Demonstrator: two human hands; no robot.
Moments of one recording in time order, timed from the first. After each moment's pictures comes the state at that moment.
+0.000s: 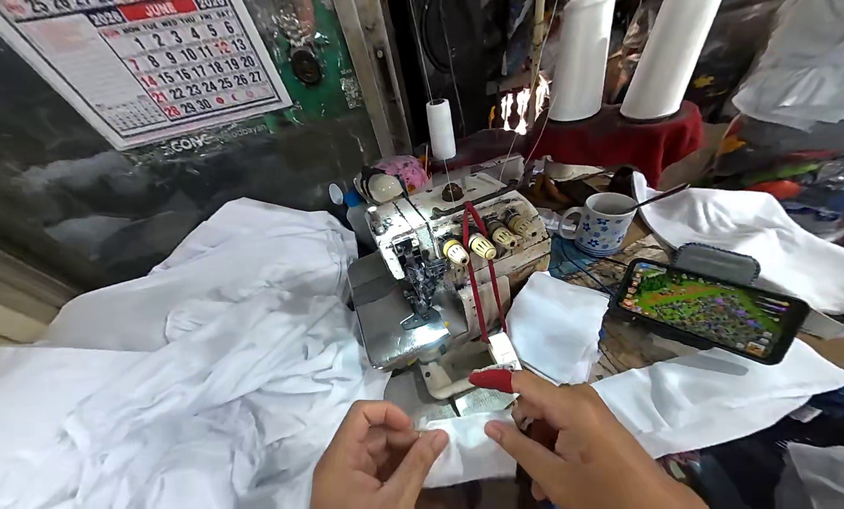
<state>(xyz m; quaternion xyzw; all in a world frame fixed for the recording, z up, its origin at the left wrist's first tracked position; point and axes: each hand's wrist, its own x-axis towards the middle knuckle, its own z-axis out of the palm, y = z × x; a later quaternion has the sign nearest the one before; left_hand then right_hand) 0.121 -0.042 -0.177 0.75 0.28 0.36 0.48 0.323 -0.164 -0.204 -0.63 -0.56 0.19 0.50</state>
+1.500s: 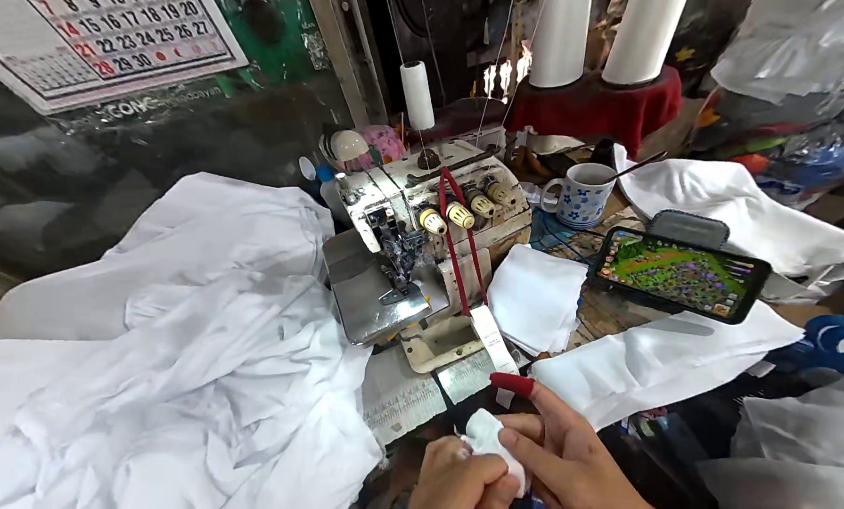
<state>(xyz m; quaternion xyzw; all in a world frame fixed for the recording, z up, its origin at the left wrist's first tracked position) 0.128 -0.103 -0.236 0.84 0.13 0.34 0.41 0.285 -0.208 -0.239 -0.49 -0.30 0.44 0.69</state>
